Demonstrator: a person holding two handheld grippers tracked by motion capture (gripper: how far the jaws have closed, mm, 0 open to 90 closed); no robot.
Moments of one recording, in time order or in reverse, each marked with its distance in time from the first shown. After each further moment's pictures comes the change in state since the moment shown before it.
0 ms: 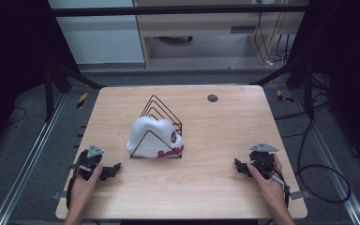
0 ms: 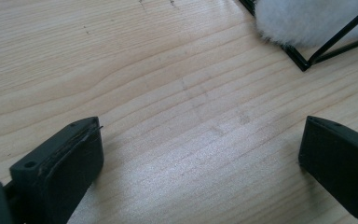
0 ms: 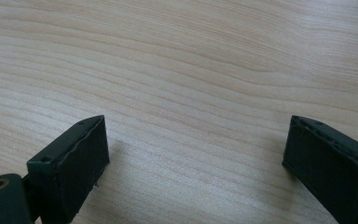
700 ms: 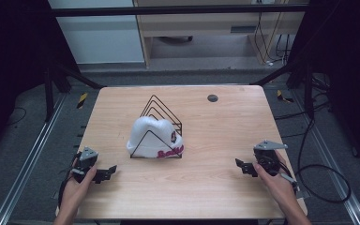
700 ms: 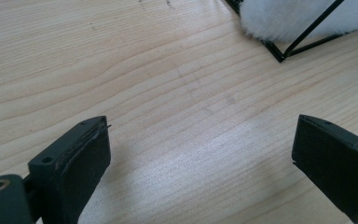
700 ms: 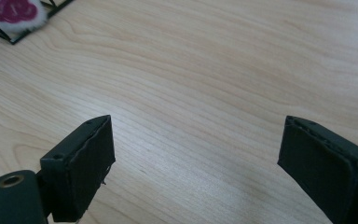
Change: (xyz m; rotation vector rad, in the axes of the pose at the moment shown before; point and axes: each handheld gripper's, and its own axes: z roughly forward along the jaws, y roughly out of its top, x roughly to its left) left arm 0.003 -0.004 -0.021 -0.009 -0.032 -0.011; right arm -0.004 0.016 -0.031 -0.031 0.170 -0.061
